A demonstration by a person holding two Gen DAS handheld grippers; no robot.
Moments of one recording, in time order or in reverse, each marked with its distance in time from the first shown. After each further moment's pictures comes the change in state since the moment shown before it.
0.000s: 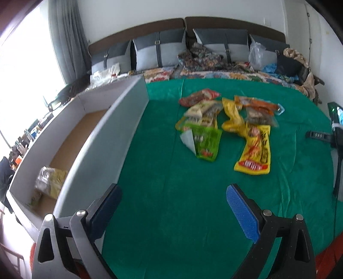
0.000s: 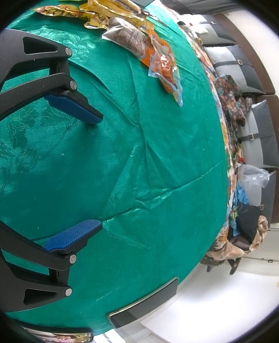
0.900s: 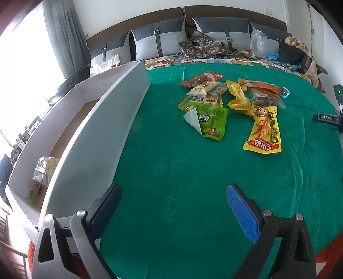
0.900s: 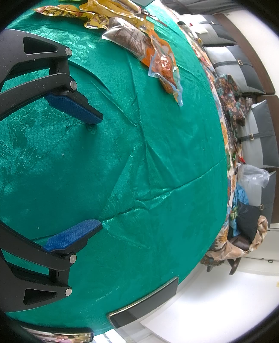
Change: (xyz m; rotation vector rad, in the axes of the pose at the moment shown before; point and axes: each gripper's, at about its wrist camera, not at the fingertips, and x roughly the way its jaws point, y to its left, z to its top) left arm 0.014 0.003 -0.018 0.033 0.058 0.024; right arm 0.000 0.000 0.000 0.000 -0.002 -0.002
